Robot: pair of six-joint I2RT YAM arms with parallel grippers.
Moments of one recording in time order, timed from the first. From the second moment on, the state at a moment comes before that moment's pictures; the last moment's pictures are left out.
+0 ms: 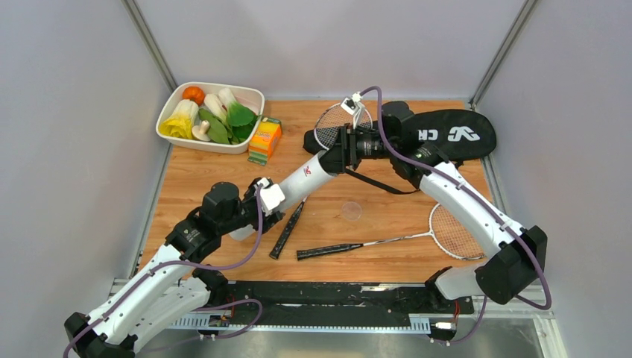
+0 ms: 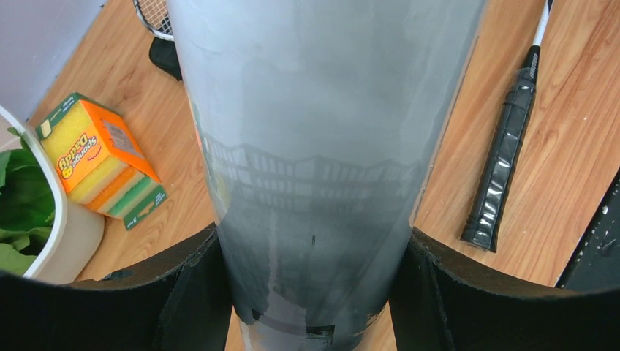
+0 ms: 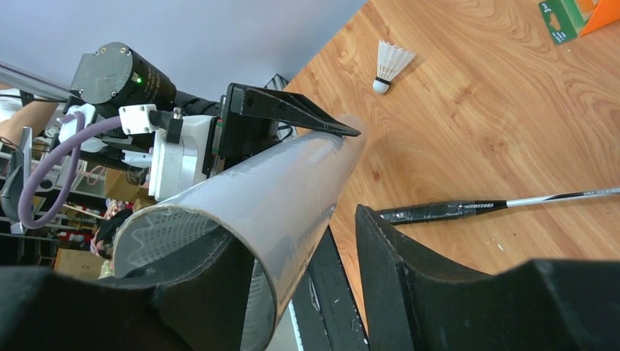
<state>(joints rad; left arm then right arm) -0.64 0.67 0.65 -0.41 0.23 0.41 0.56 1.37 1.31 -0.23 -0.84 0.52</state>
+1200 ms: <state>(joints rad) -0.64 0.68 0.70 -0.31 0.28 0.13 0.60 0.75 0.81 0.31 -0.43 0.53</state>
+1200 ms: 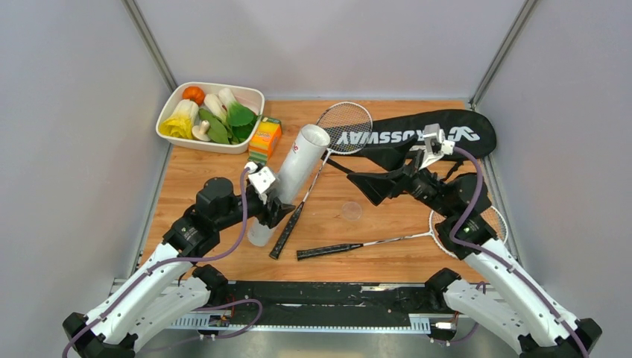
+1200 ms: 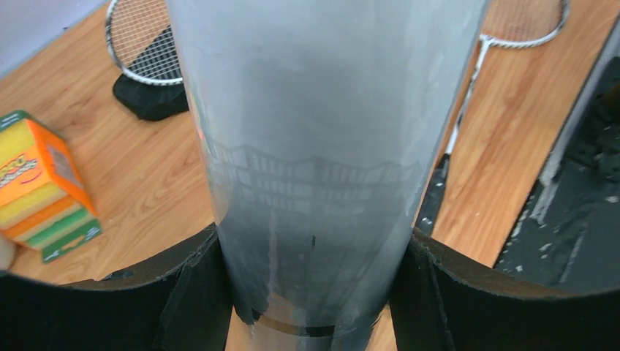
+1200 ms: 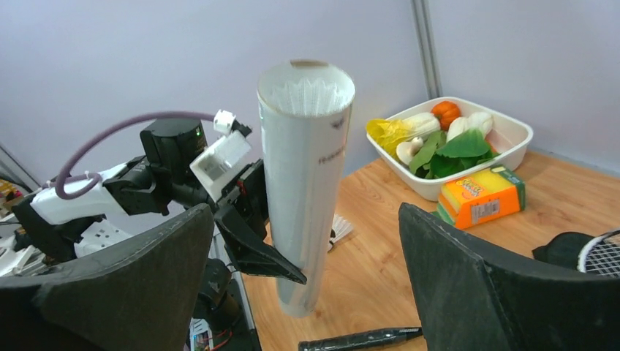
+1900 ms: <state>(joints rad) -0.64 0.70 0.69 -0.06 0.44 -0.16 0.91 1.19 0.79 0.72 -0.31 0.58</state>
